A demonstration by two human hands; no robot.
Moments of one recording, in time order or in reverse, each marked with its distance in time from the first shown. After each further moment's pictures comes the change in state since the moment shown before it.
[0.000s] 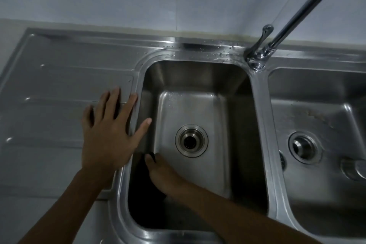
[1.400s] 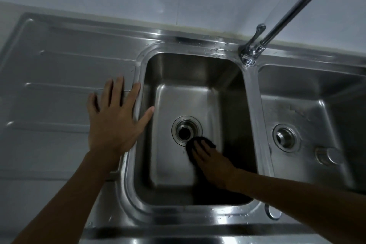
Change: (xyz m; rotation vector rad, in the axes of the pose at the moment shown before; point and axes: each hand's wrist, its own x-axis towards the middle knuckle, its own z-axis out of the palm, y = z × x) left_hand -0.001 0.003 -0.011 -0.043 -0.080 0.003; right_hand -0.032 0.103 -0.110 -1.586 0.086 -0.359
